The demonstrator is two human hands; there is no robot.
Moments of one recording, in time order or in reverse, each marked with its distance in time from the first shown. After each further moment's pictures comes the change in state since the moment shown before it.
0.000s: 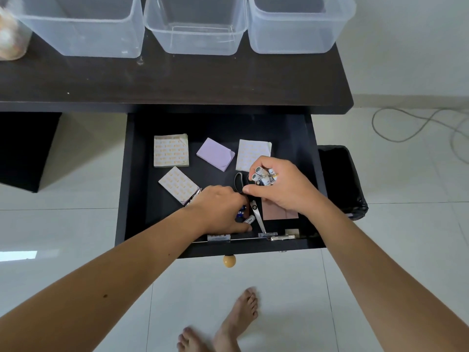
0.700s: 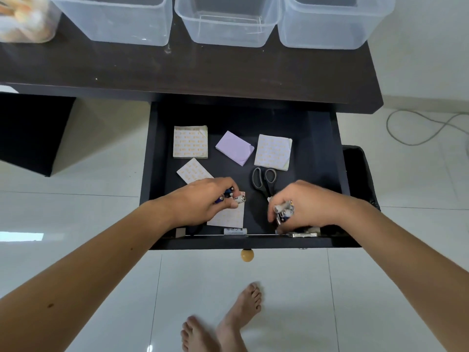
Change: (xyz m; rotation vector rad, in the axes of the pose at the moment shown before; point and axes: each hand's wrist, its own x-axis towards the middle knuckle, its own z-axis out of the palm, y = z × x) left_hand -0.054 -0.057 -0.002 -0.515 0.023 -0.046; right_hand -0.014 -0.005 -0.005 -0.519 -0.525 0.018
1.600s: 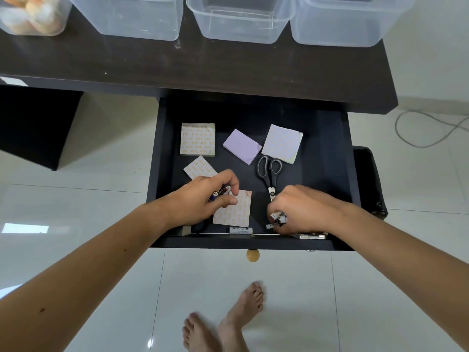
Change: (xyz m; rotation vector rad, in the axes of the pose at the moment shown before) left_hand -0.016 -0.008 -0.003 -0.213 0.062 0.002; right_hand 0.021 -0.006 0.021 -0.419 0.032 -0.094
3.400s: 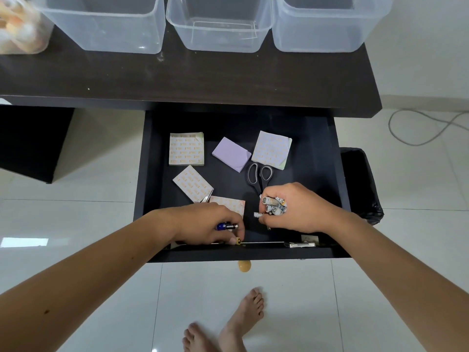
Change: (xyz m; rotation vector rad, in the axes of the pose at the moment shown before) left_hand 0.025 0.006 0.016 0.210 -0.438 0.024; right_hand -0.011 0.006 -0.008 0.661 0.198 0.140
